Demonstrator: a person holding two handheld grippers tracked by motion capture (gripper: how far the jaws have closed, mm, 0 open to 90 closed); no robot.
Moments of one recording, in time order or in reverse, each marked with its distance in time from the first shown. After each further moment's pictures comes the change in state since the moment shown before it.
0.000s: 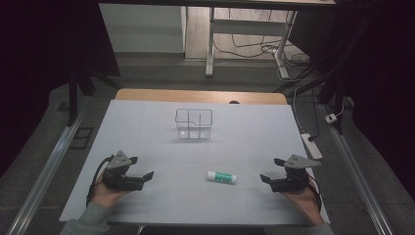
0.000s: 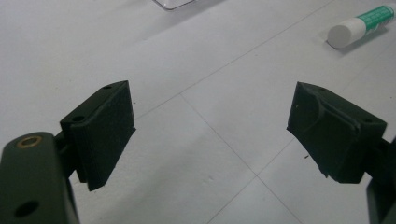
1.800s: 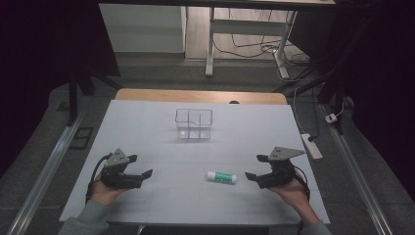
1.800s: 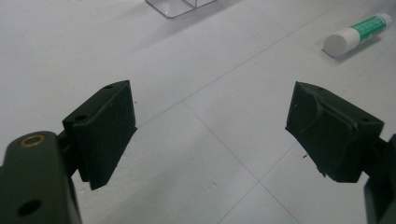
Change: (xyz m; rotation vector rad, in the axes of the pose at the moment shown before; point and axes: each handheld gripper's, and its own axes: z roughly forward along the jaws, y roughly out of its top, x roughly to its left) left arm 0.006 0.002 -0.002 -0.025 -0.017 -0.006; right arm 0.029 0.049 0.019 0.050 0.153 -0.049
